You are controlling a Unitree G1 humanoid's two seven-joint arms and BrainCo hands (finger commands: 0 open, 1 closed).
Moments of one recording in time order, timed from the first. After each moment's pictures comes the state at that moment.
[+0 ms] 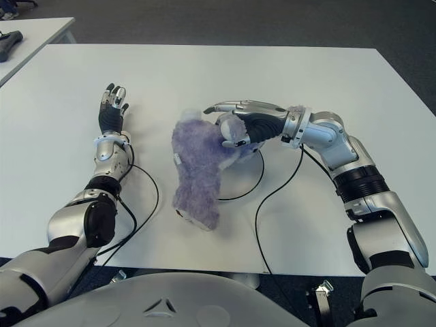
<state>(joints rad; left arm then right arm) -0.64 0.09 0.42 1.16 -0.11 -0.54 -0.03 -0.58 -0.77 0.36 0.32 -0.10 -0.77 0.61</state>
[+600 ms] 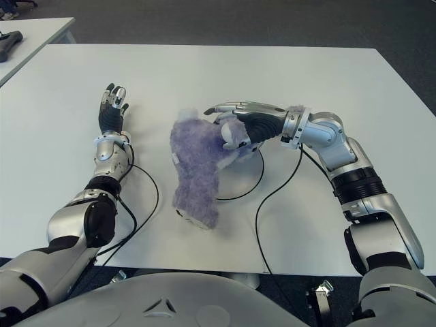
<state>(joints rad) -0.64 0.09 0.42 1.16 -0.11 -0.54 -0.03 -0.57 -0.73 0.33 0.33 -0.09 -0.73 0.65</state>
